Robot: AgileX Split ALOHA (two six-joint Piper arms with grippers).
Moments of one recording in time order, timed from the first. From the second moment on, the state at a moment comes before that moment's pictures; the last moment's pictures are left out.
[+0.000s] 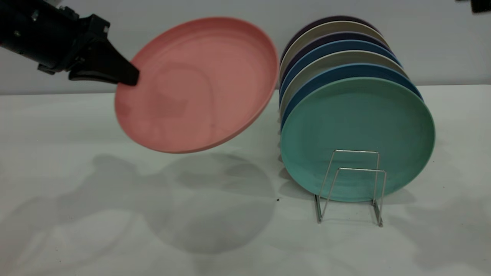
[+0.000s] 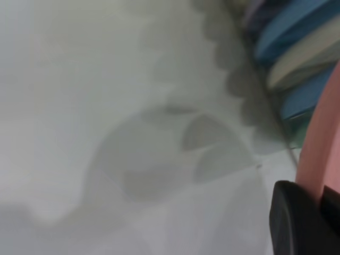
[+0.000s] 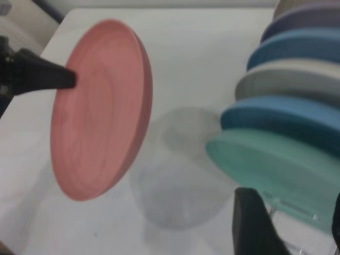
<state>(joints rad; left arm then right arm) -0.01 1.85 -1.05 -1.22 0.60 1.22 -0.16 1.35 -0.78 1.25 0.83 -1.21</state>
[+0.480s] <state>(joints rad) -0.19 1.82 -1.00 -1.33 0.51 1.29 -0.07 1.36 -0.62 1.37 0.82 -1.31</state>
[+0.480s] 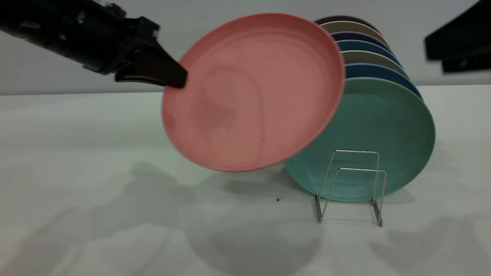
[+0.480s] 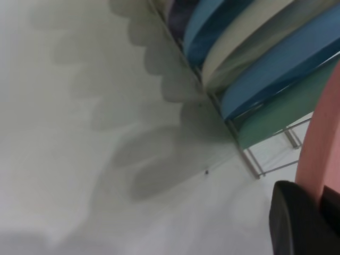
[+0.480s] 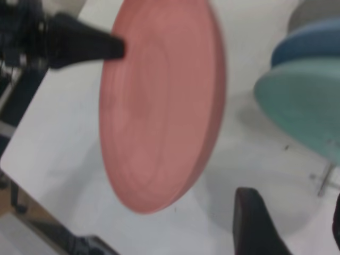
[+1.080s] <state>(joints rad) -0.28 1.82 -1.00 -1.34 0.45 1.28 0.11 1.52 -0.59 1.53 0.71 -1.45</state>
